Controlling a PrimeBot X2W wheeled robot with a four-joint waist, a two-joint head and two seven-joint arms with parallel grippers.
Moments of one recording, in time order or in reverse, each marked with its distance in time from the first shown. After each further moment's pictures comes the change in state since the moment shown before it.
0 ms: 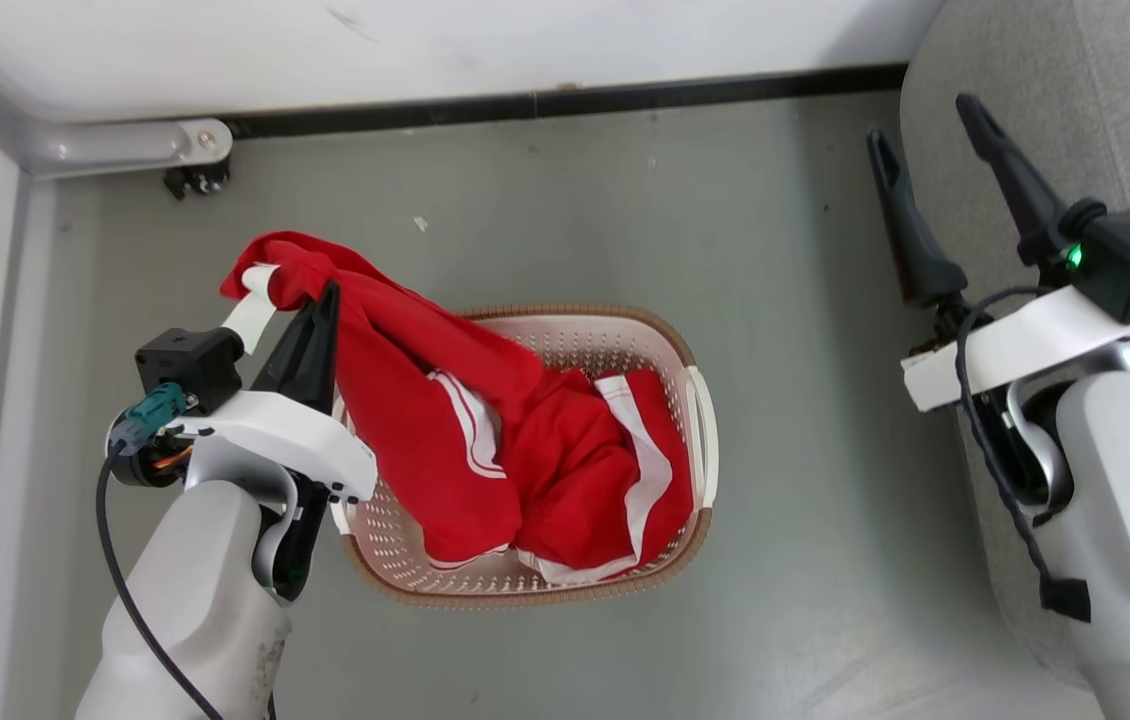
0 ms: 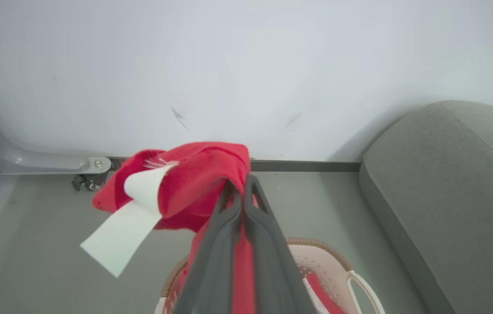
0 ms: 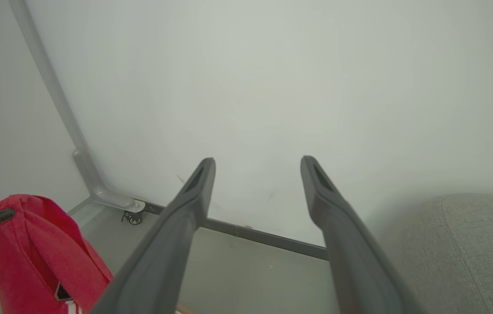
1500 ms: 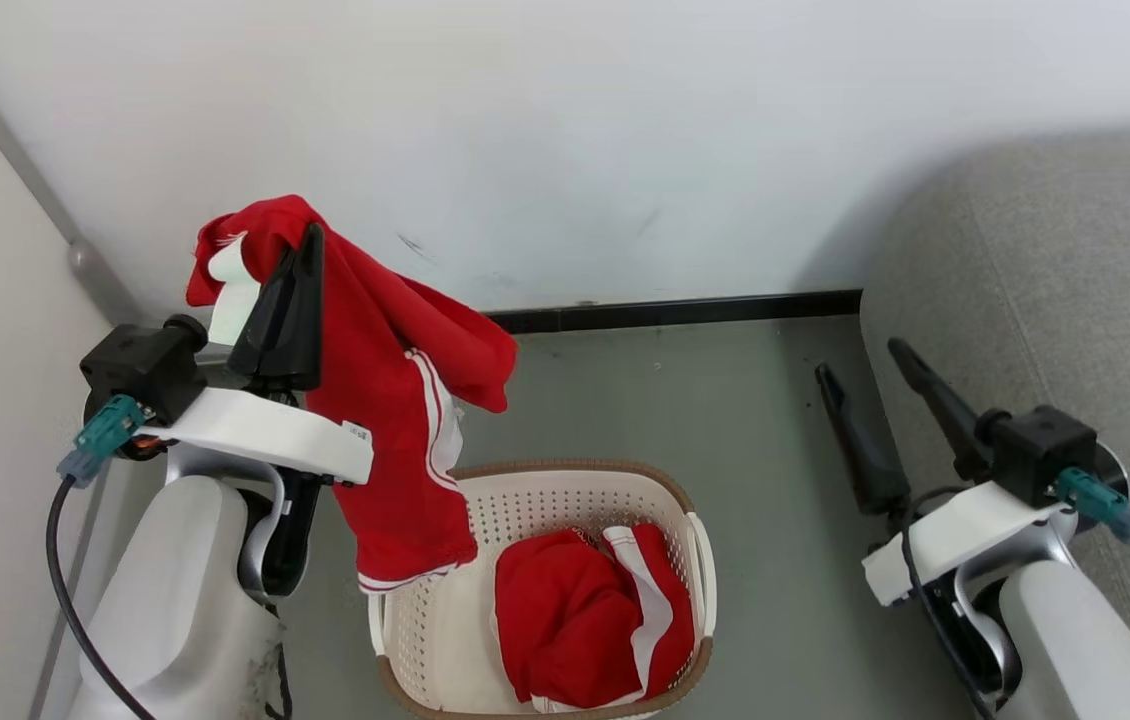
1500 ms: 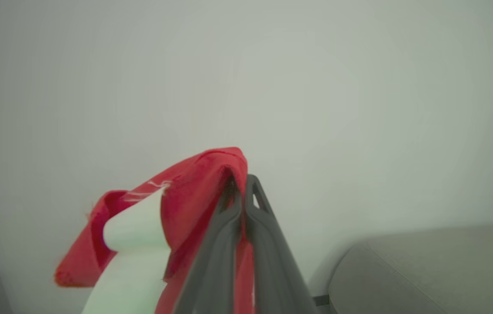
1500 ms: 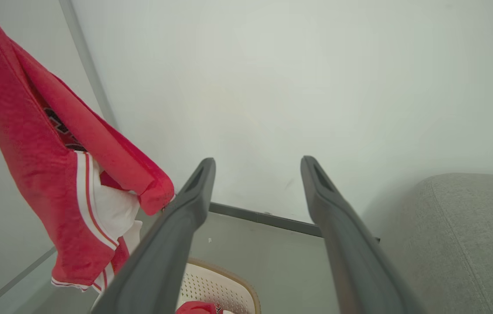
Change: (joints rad) left arm 0.084 0.009 0.046 -0.287 0.007 0.008 -0.032; right arm 0.277 0.039 0.018 0.034 0.006 0.000 0.000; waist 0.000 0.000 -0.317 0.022
